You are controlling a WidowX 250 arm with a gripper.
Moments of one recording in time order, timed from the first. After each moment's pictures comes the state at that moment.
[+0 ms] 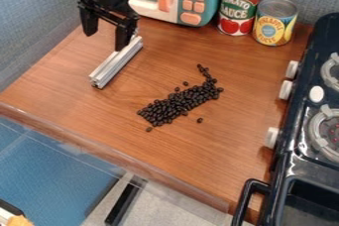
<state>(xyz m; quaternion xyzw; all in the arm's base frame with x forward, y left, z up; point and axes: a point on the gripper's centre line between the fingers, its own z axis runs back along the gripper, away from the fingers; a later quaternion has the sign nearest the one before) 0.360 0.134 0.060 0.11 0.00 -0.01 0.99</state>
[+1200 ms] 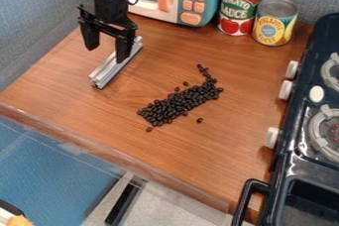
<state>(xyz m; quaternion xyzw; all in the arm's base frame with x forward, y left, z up) 0.352 0.131 0.041 0.06 0.01 -0.01 1.00</state>
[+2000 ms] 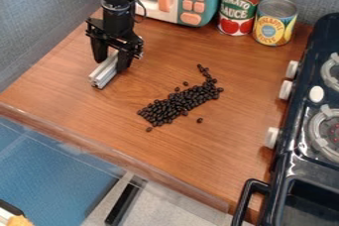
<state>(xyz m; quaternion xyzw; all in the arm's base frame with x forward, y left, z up) 0.356 0.132 0.012 0.09 0.02 -0.01 1.00</state>
